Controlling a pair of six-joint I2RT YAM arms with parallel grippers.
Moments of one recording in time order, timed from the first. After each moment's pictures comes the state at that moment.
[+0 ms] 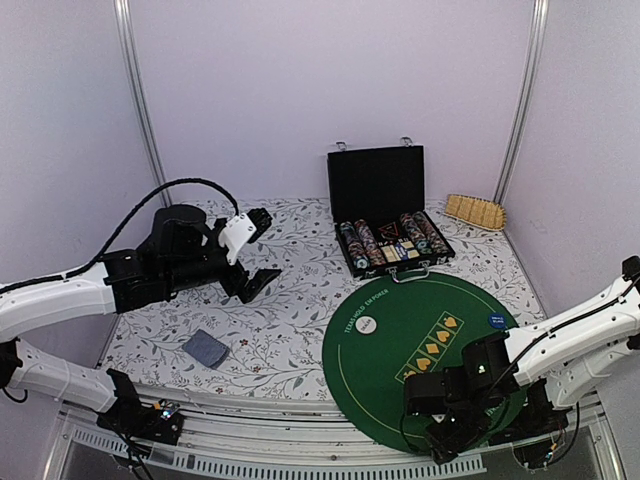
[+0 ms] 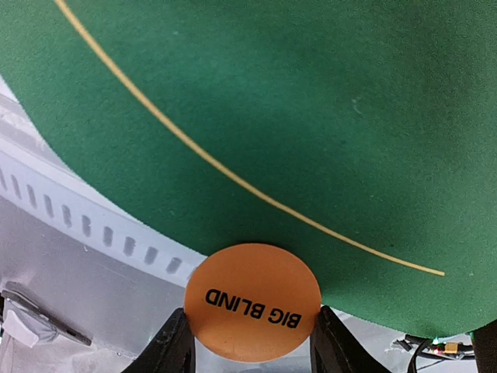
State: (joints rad) left arm -0.84 1.14 0.83 -0.11 -0.13 0.30; right arm 1.52 1.40 0.76 -0.99 -0.29 0.98
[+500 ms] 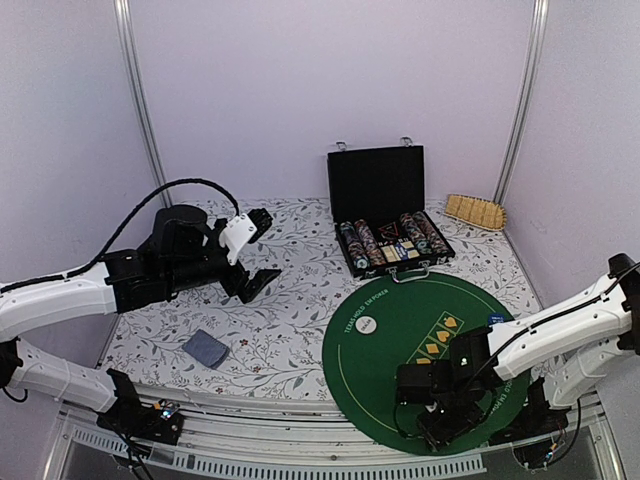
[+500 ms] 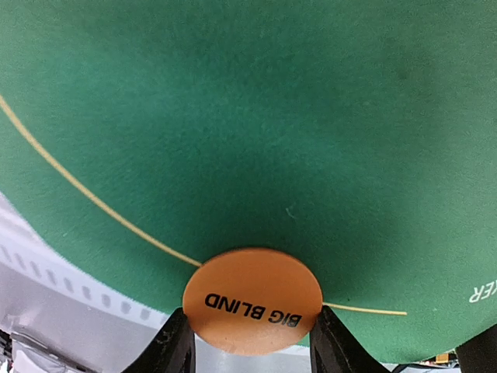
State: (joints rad) left arm -0.84 1.15 0.83 -0.11 -0.14 0.30; right arm 1.44 1.47 0.78 -0.97 -0.19 0.97
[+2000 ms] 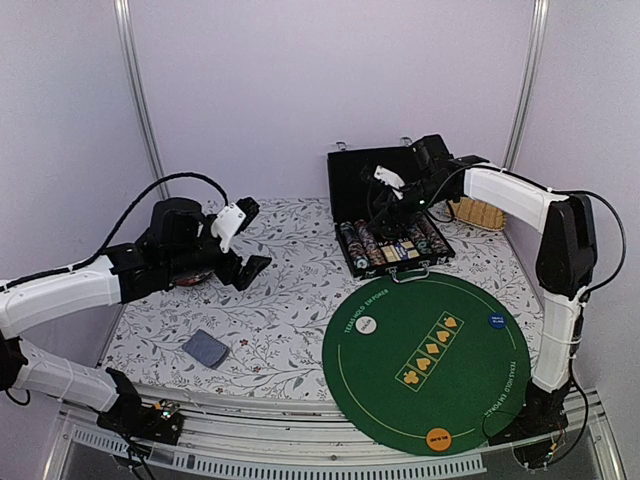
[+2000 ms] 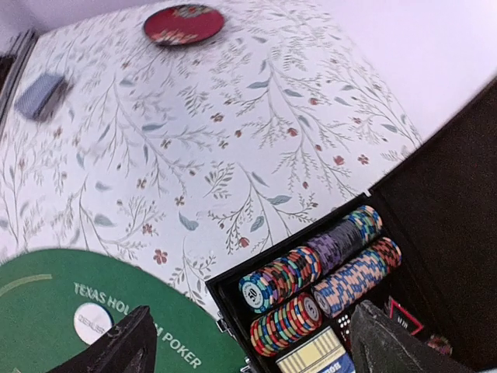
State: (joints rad) left arm -0.70 1.18 0.83 -0.09 -0.08 0.24; right arm 0.45 2.00 1.82 -0.65 -0.55 -0.64
